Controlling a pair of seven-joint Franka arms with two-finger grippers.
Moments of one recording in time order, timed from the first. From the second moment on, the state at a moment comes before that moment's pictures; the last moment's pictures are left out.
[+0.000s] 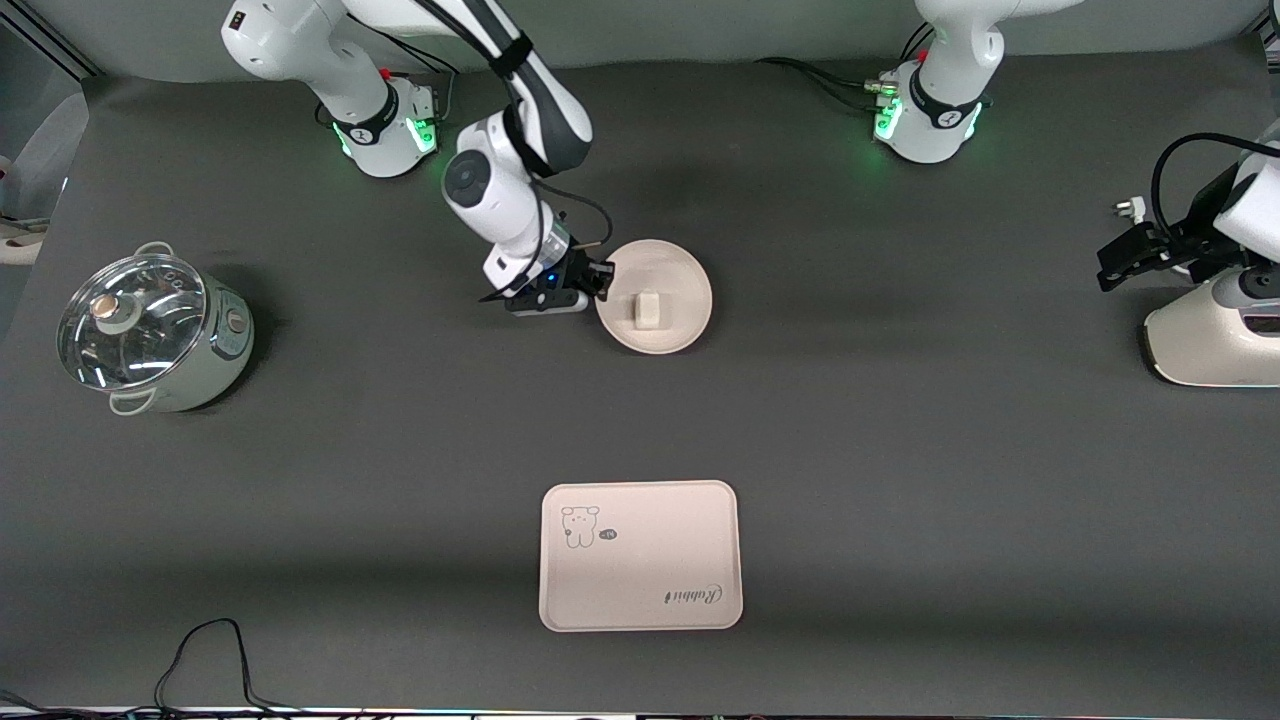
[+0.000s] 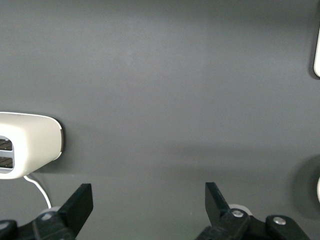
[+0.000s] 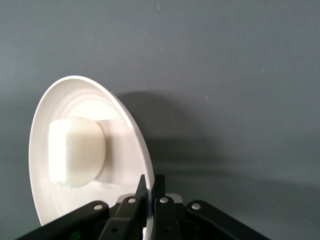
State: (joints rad) left arm 0.11 -0.09 -0.11 -1.77 0.02 1.68 -0.07; right arm 1.10 0.28 -0.32 -2.27 0.79 2.64 0.23
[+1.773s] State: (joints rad) left arm 0.11 -0.07 -0.11 -1.73 0.02 1.67 -0.07; right arm 0.71 1.07 -0.41 -1.11 0.89 2.39 0.40
